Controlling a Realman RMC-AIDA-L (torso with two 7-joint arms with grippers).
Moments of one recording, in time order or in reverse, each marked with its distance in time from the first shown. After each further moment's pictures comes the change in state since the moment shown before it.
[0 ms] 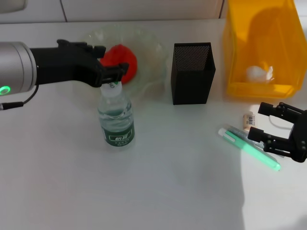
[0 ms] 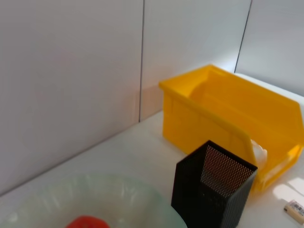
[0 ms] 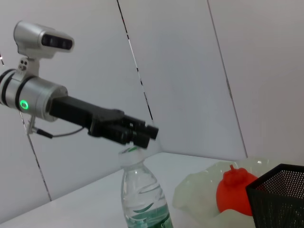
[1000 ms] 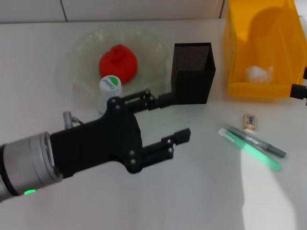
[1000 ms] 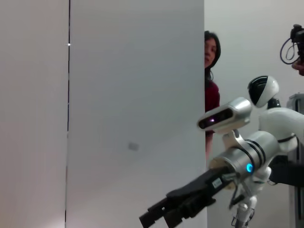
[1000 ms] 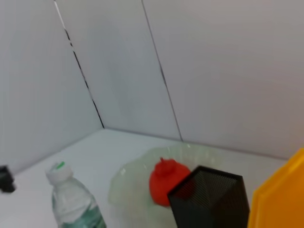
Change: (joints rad) left arm 0.118 -0.001 0.134 -0.729 -1.100 0.237 1.374; right arm 0.007 -0.006 0.103 -0.530 -0.153 -0.004 0.555
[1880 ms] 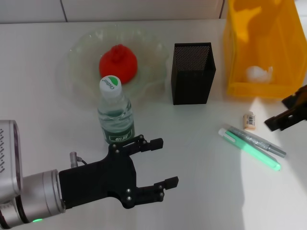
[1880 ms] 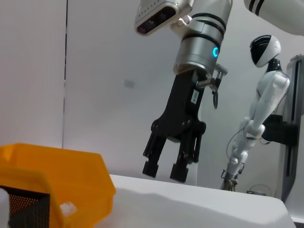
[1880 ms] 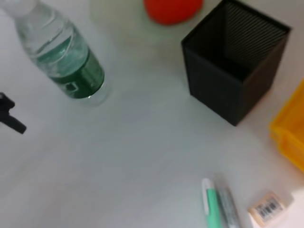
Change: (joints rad) left arm -0.090 0.006 0.000 -0.343 0.042 0.016 0.168; right arm 0.413 0.003 -0.343 -0.315 -0.733 -0.275 0.608
